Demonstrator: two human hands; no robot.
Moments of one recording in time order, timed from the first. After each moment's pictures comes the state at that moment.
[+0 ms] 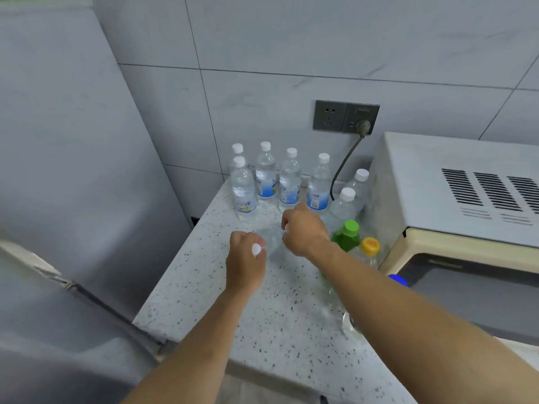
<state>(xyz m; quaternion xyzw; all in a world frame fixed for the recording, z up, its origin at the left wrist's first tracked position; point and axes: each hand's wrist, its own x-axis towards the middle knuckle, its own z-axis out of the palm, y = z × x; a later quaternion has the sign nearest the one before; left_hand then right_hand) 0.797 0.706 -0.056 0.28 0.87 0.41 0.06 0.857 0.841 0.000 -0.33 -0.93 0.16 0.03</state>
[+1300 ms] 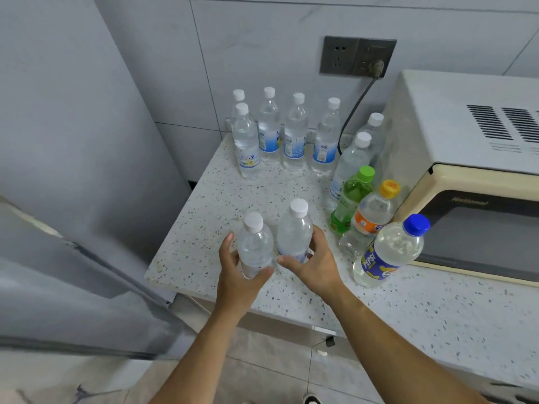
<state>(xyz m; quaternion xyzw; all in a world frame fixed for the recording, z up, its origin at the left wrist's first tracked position) 0.838 0.591 -0.124 0.23 0.77 0.55 0.24 0.951 0.735 -0.121 -0.35 -0.71 0.57 0.23</state>
